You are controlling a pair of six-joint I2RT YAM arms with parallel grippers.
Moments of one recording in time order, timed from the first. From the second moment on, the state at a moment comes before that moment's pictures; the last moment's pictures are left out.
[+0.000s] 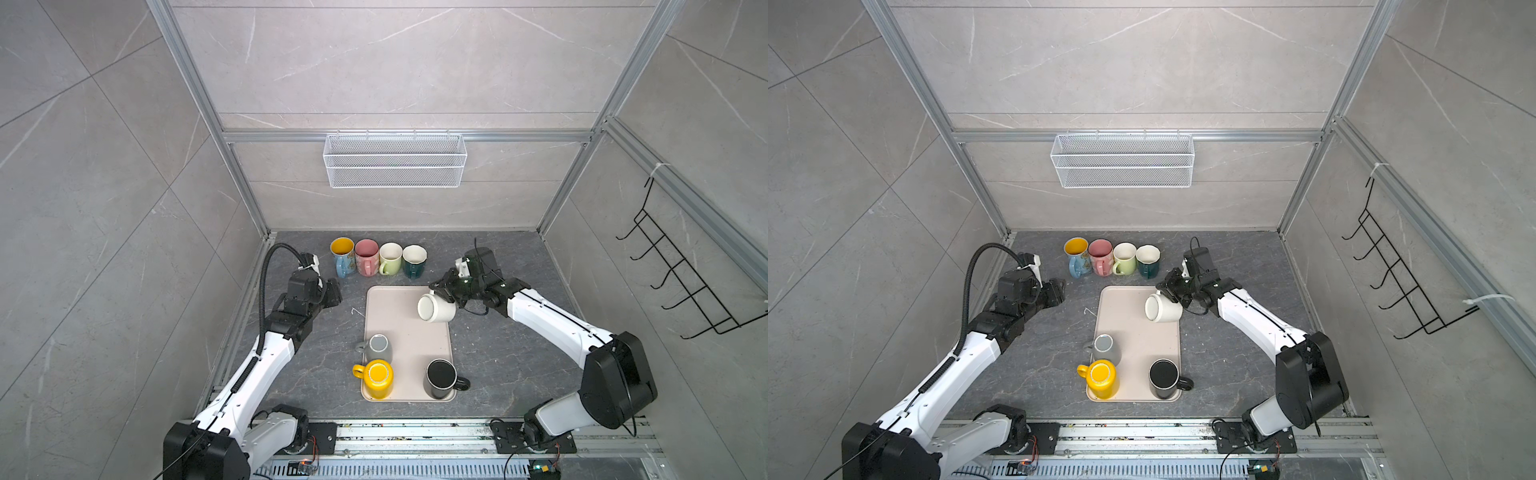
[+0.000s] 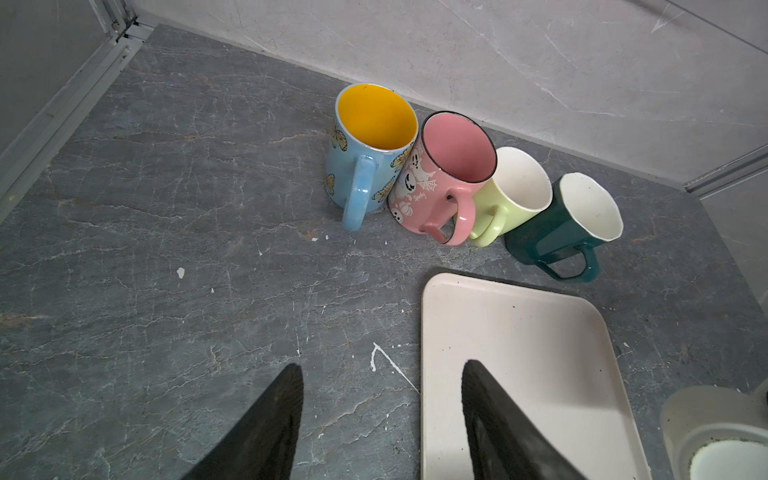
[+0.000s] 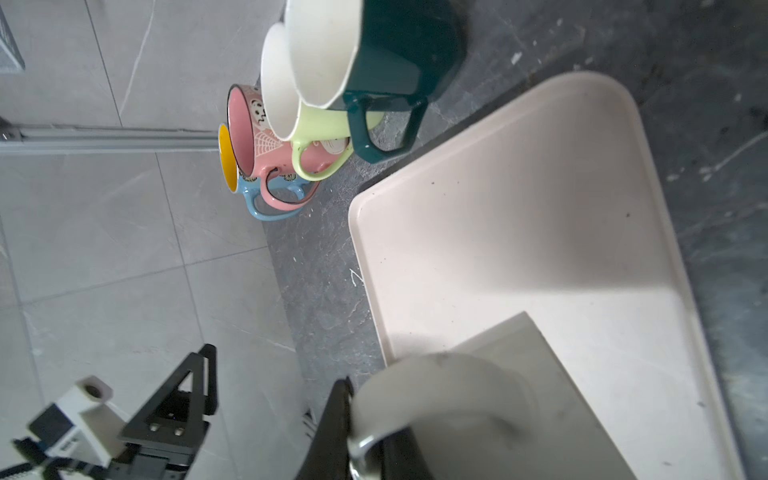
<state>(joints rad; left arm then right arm) -0.27 1.07 0.83 -0.31 -0.06 -0.38 0.45 1.51 1.12 -0.33 -0.37 1.04</state>
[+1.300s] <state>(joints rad) -0.27 1.19 1.25 -0.37 0.53 -0.18 1.12 1.46 1.04 0.04 0.74 -0.63</state>
